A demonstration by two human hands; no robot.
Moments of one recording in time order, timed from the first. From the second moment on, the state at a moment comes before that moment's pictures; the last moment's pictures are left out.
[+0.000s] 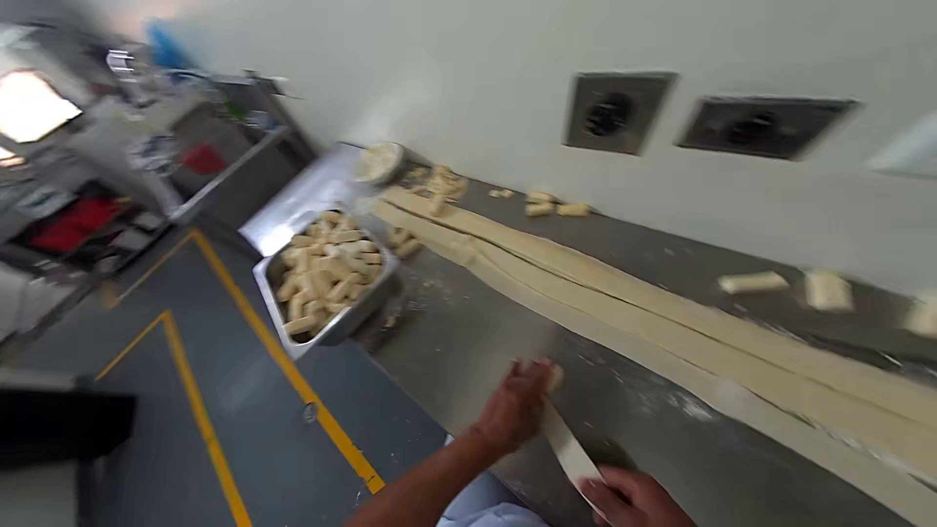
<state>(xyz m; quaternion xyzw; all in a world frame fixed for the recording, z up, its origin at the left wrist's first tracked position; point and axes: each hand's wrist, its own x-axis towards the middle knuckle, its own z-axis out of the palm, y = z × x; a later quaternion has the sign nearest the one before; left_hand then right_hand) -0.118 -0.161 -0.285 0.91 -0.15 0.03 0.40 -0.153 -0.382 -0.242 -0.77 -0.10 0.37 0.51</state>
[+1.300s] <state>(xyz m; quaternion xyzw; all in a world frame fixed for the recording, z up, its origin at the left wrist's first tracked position) -0.133 -0.165 -0.285 0.90 -0.22 0.01 0.38 -0.115 -0.369 -0.258 -0.65 -0.01 0.48 0.59</state>
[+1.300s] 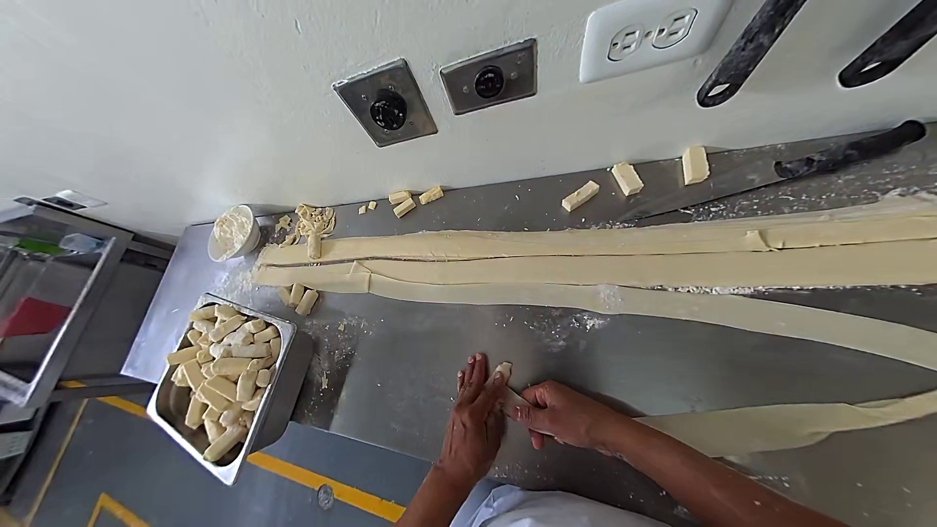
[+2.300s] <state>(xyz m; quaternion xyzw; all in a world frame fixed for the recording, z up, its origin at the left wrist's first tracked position) -0.109 -0.129 -0.190 0.46 0.18 -0.25 0.83 -0.057 -0.312 -0.189 -0.76 -0.38 0.28 0.45</state>
